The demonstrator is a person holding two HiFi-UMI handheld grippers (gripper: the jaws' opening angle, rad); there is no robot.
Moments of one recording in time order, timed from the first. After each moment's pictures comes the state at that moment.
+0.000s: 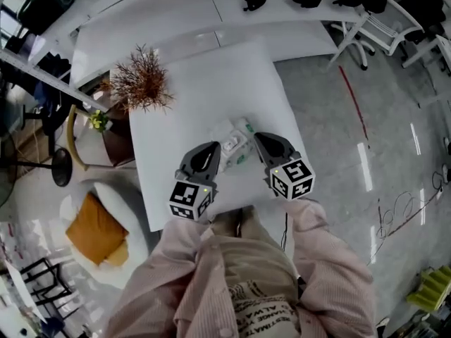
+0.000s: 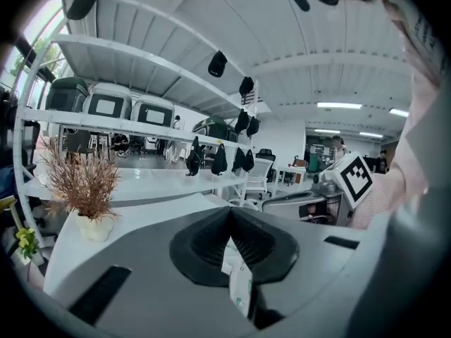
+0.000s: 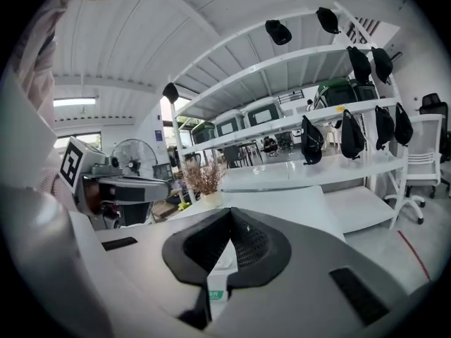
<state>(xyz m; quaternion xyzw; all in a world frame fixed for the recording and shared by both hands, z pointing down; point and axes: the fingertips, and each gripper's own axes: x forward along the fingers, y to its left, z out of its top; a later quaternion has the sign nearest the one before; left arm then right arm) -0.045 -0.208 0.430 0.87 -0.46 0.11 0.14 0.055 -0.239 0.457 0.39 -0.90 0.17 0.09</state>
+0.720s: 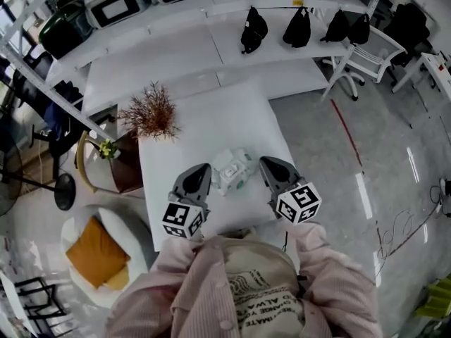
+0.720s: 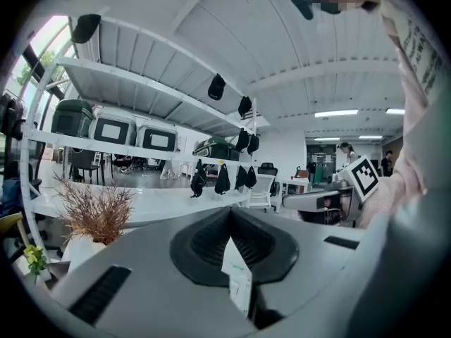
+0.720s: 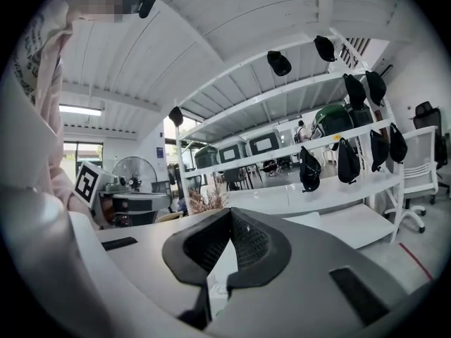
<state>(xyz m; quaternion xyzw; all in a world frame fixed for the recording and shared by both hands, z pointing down) -0.073 -0.197 0.360 0.87 -0.48 0.06 0.09 0.074 -0.218 0.369 0.41 -0.90 0.13 0.02</state>
